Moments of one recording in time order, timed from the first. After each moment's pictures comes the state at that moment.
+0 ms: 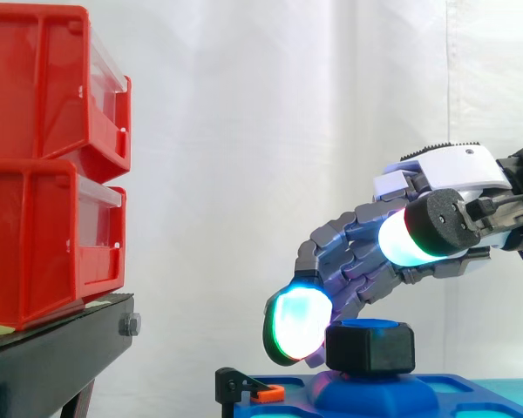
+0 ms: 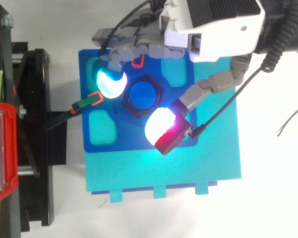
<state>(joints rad) -0.05 -2.23 -1.20 -2.94 -1.74 -0.91</state>
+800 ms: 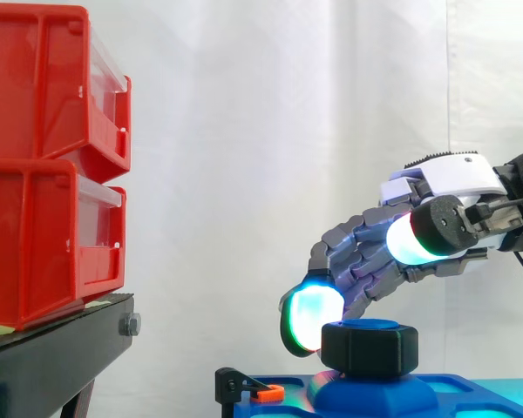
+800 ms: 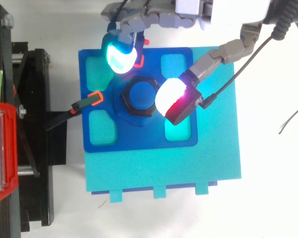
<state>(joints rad) -0.11 -2.23 -1.20 -2.94 -1.81 -0.91</state>
